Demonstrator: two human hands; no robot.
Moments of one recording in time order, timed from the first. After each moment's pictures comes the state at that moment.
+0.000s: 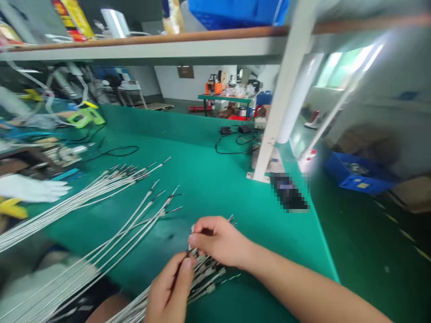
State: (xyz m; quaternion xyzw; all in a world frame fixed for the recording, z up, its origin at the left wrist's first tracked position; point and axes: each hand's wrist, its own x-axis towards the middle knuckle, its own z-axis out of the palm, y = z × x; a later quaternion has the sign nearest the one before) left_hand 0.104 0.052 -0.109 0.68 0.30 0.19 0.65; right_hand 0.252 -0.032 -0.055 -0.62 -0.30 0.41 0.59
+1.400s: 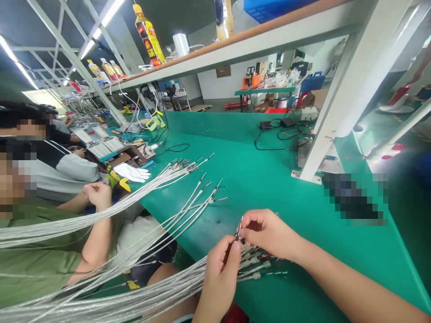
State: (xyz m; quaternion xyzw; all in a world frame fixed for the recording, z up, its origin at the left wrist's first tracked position) left_hand 0.102 0.055 -0.099 0.70 0.23 0.15 0.66; right_hand 0.258 -0.033 -0.055 -0.61 -0.36 0.39 0.58
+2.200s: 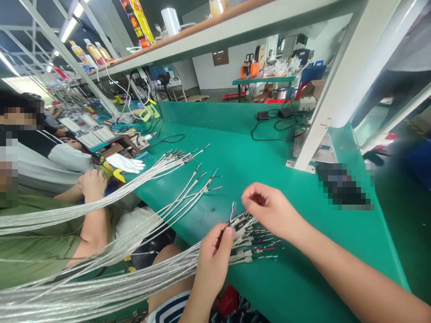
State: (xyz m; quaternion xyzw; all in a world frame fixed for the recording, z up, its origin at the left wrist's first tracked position) left_hand 0.102 0.047 -0.096 0.68 0.29 0.20 0.64; right_hand 0.269 -0.051 -0.029 -0.69 -0.38 0.19 0.58
